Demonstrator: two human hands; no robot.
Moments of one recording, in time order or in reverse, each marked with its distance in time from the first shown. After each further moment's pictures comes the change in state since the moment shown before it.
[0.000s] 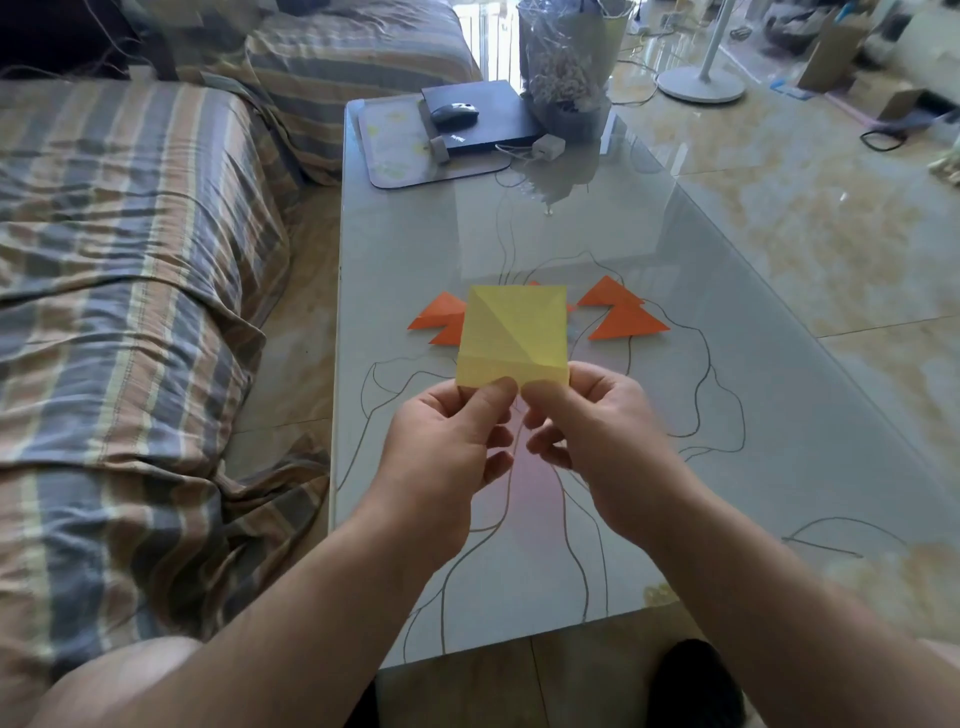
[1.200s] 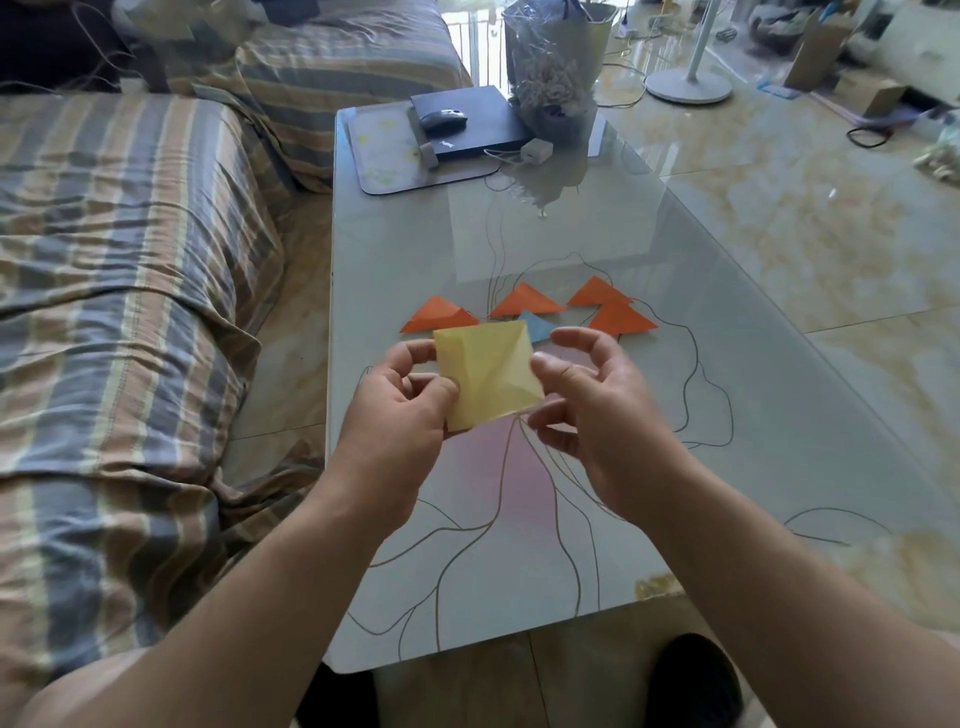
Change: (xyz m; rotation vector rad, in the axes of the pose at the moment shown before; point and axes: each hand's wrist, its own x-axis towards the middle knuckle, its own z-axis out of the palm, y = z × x) left_hand 0.018 0.011 -0.023 0.253 0.020 0.177; right_hand 0.012 -0.002 -0.008 0.186 0.065 0.072
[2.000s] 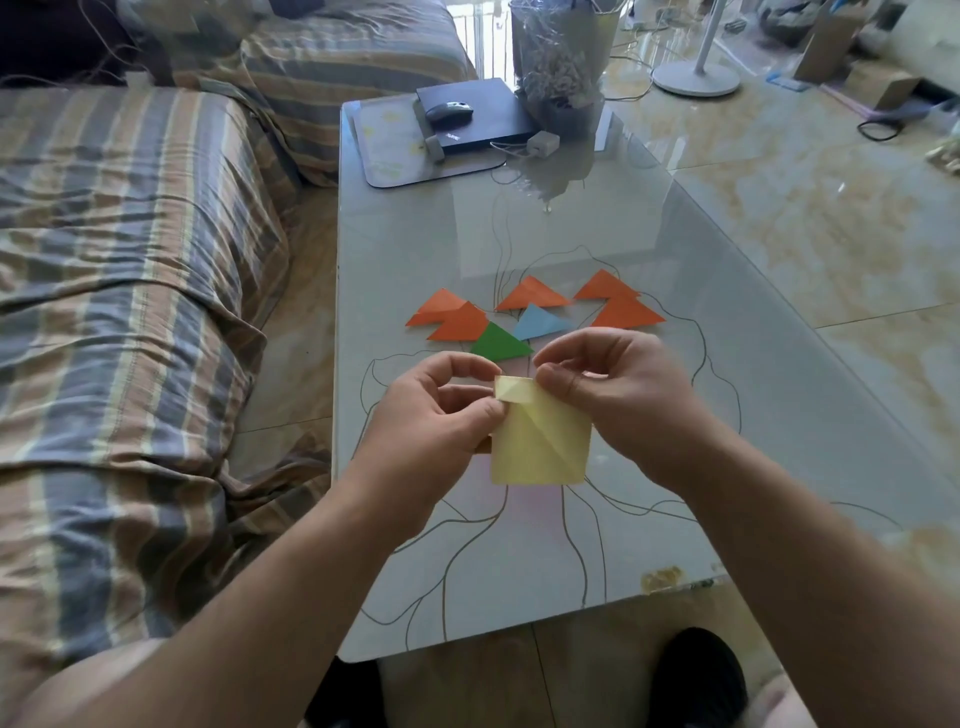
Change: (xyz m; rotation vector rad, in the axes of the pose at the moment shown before) left_hand -0.011 -0.004 0.002 0.051 -0.194 0.001; right_hand 0.009 -0.007 -0.022 -0.349 -0.120 -0.228
